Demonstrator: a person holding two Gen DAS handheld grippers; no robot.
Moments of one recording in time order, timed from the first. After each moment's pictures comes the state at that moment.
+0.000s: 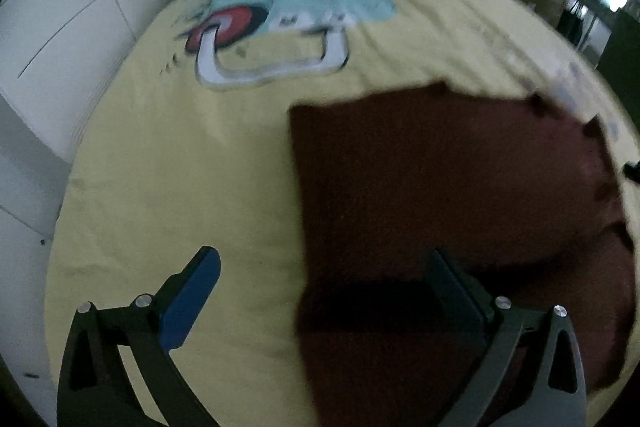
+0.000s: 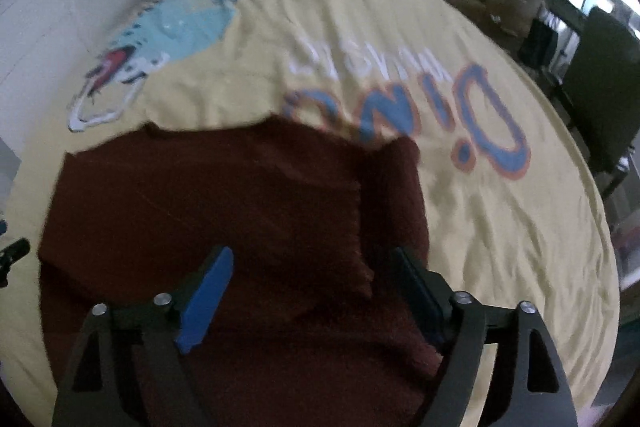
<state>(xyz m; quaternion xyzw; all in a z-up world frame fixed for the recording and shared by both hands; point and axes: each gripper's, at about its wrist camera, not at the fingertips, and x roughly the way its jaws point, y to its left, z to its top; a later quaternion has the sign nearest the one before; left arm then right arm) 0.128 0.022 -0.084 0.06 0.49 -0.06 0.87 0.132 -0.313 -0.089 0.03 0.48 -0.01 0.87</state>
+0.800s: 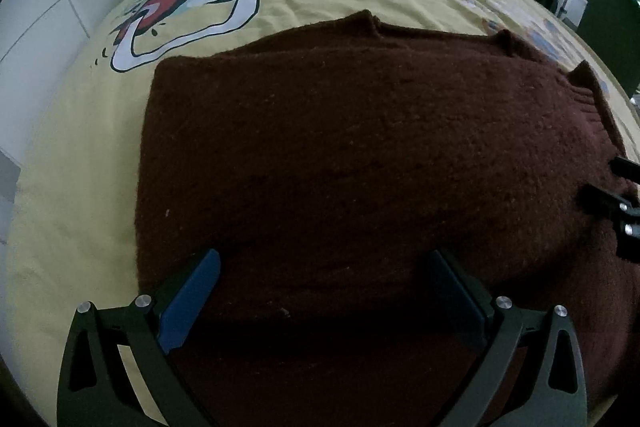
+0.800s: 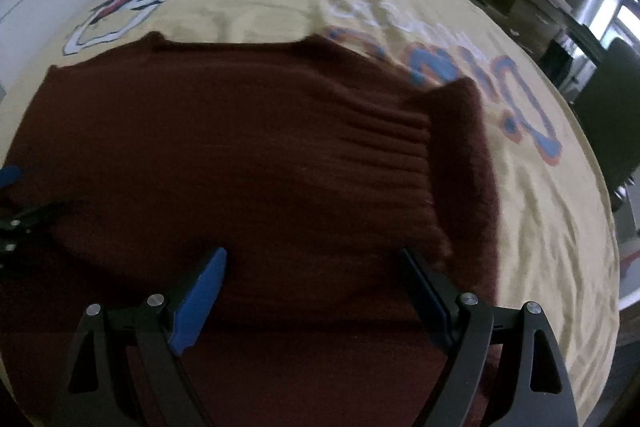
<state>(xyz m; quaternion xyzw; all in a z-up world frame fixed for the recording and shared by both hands) 0.132 -0.037 -0.171 0.08 0.51 -0.11 0.85 0.128 -0.275 -0.170 -0.04 0.51 -0.01 0.86</state>
